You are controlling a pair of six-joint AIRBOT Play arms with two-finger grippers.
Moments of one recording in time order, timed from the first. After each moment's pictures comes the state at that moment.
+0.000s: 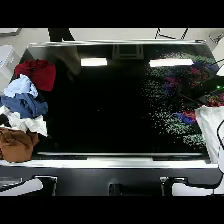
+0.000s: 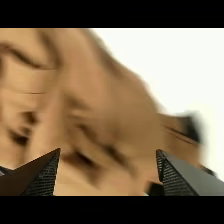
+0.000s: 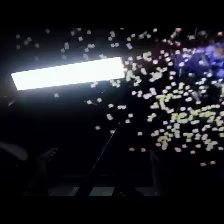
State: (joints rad) left arm 0.65 -1.35 1.20 1.69 -1.37 -1.72; right arm -0.25 -1.52 1.58 -1.26 1.54 1.60
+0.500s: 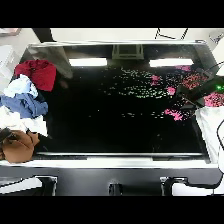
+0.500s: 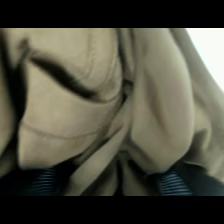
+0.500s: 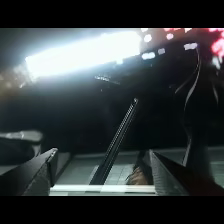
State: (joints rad) left arm 0.82 -1.42 1.01 1.57 -1.15 -1.59; right arm -0.25 -1.52 1.58 -1.22 1.63 1.69
